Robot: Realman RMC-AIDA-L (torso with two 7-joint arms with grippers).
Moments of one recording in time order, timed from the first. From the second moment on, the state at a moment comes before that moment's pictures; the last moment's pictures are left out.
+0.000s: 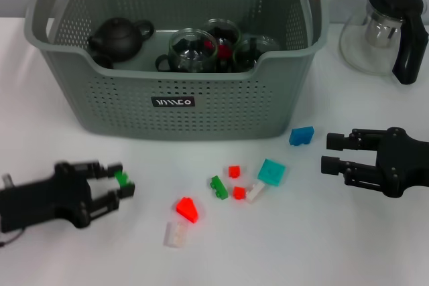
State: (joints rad) left arm -0.35 -2.15 0.32 0.71 2.27 1.65 -1.08; right arm 0.45 2.04 -0.72 -0.64 -1.93 -1.71 1.39
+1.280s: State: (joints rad) left arm -0.79 -2.07 0.93 1.04 2.24 1.24 -2.02; right arm 0.45 2.05 -0.73 -0.64 -1.93 -1.71 1.38
